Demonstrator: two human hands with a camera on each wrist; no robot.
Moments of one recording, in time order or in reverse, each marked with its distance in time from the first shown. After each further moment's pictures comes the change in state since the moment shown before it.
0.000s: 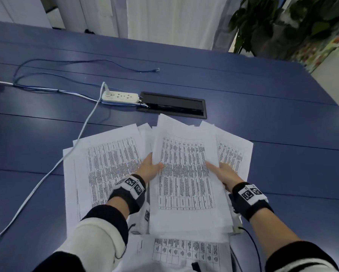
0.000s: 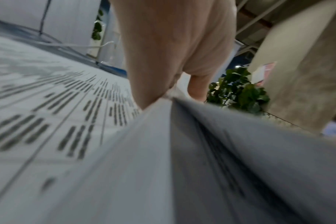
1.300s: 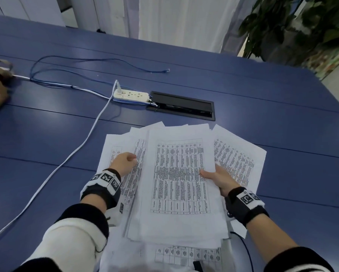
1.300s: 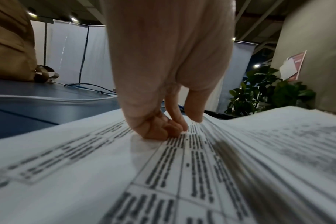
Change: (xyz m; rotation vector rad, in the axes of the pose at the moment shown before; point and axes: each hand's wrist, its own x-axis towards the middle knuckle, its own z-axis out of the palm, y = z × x) left_hand 0.005 -0.039 -0.089 0.326 0.202 -0.065; right_hand -0.011 -0.004 0.033 0.222 -0.177 -0.035
